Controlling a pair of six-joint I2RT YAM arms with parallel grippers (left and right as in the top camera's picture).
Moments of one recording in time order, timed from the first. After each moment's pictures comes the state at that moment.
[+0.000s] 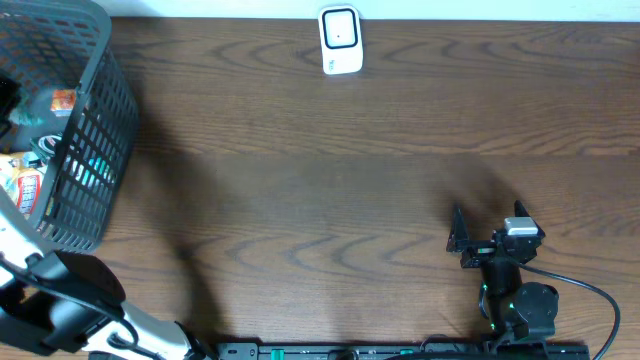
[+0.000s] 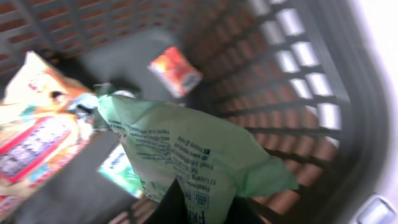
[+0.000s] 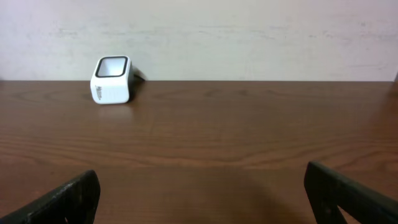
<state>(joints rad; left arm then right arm) 0.66 1.83 2.02 -1.12 0.27 -0.38 0.07 0.01 0.01 -0.07 0.01 0.01</state>
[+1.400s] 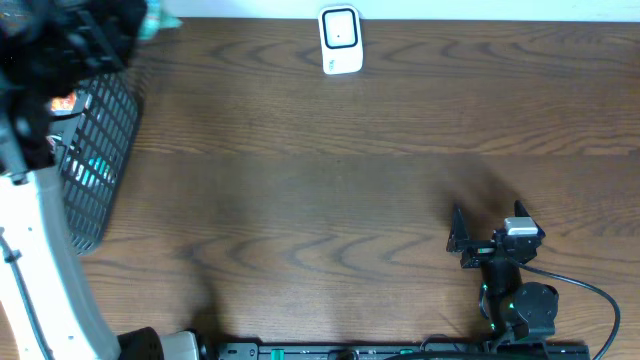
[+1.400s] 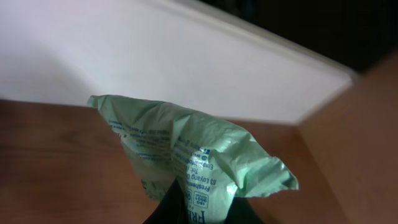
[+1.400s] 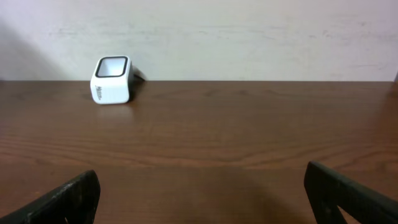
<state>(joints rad) 0.23 1.51 2.02 -0.97 0.74 -0.23 0.07 0.01 0.01 -0.07 0.01 0.01</state>
